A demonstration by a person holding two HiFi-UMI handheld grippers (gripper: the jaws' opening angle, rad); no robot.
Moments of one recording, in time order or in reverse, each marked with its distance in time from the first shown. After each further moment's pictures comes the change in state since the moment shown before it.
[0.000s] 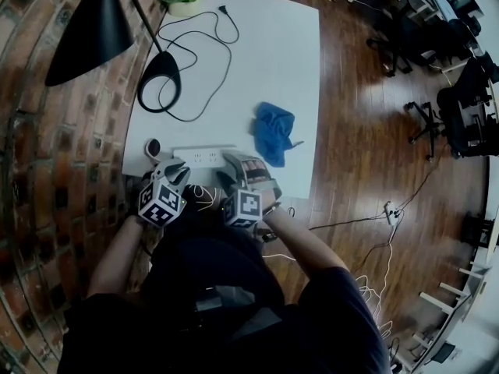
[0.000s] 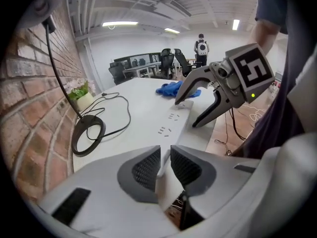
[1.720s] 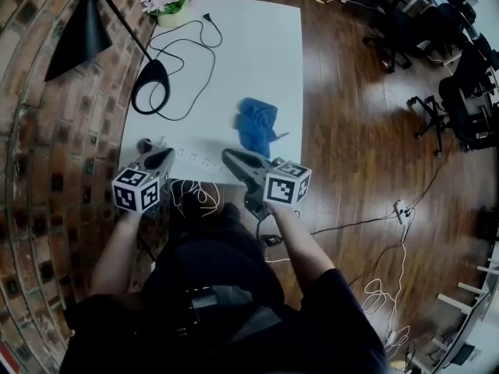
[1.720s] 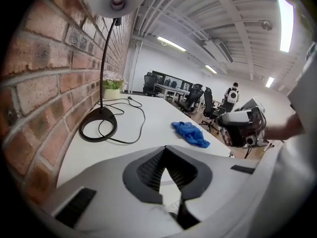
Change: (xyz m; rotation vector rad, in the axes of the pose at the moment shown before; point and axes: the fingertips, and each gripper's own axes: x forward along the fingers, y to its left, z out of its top) left arm -0.046 0.025 0.057 -0.543 -0.298 0.052; right arm -0.129 -0.090 0.010 1.397 -0.745 0.378
